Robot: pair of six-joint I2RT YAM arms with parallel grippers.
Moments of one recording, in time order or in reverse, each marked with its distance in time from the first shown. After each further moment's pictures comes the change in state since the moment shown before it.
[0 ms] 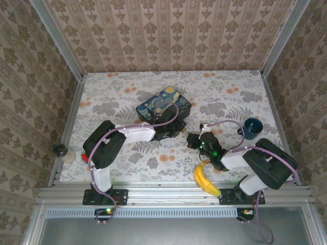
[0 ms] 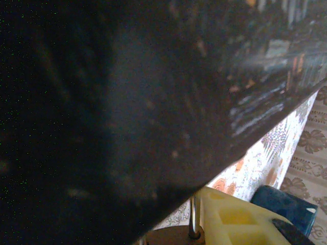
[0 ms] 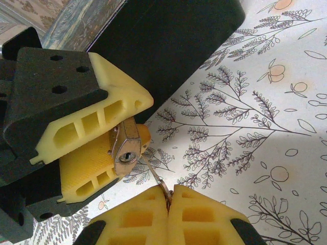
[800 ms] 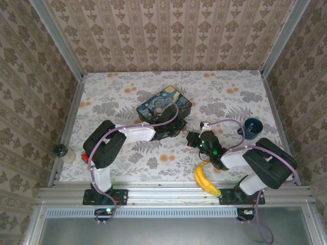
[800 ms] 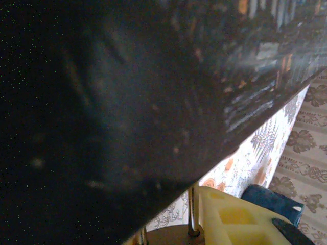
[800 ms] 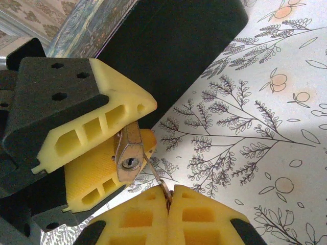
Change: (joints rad) left arm 0.003 0.004 0.000 0.034 0.011 -0.023; right arm -0.011 0.003 0.017 -0.002 -0.005 0.023
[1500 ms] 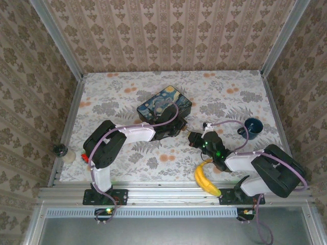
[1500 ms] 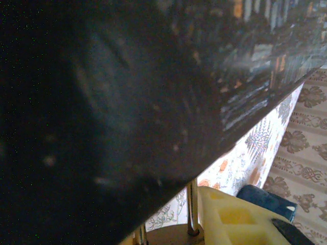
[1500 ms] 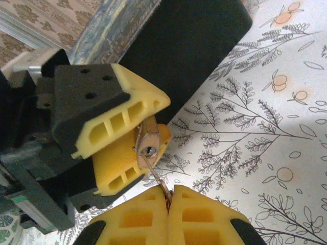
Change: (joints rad) left arm 0.000 0.000 -0.007 0.025 0.000 -0.010; right arm -0.012 -0.121 -0.036 -0.047 -0.022 0.029
